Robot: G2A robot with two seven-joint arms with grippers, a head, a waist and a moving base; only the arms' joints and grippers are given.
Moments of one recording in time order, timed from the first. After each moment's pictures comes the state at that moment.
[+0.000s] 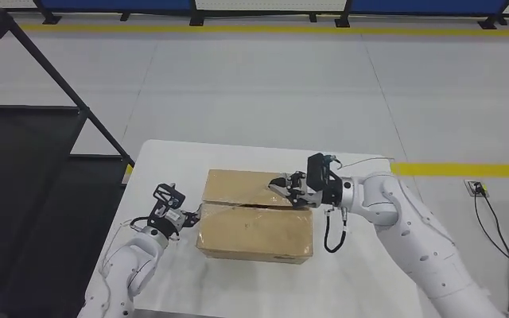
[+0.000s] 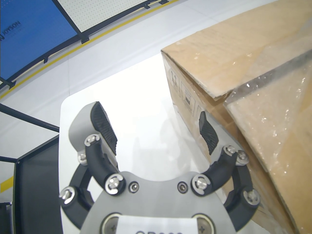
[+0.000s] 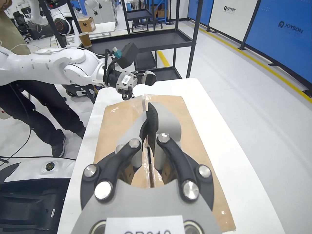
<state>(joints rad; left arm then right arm) 1.17 -1.16 -1.41 -1.54 1.44 -0.32 -0.11 -0.58 -1.11 0.96 -1.31 -0.82 -1.01 0.15</state>
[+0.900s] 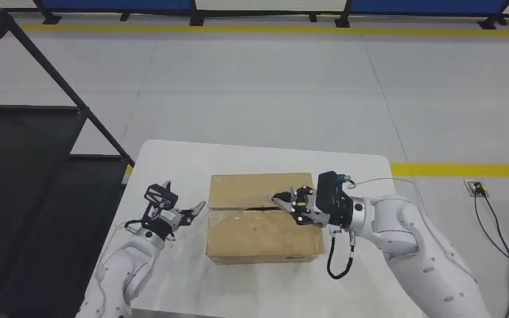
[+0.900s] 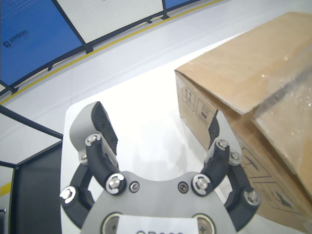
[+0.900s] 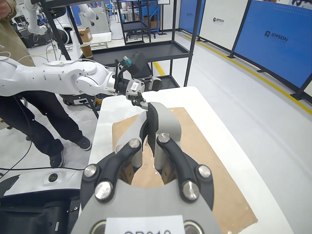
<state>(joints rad) 1.20 -1.16 -1.44 -1.58 1.41 -0.26 -0.03 -0.81 -1.06 1.10 -1.62 -0.75 -0.86 0.29</state>
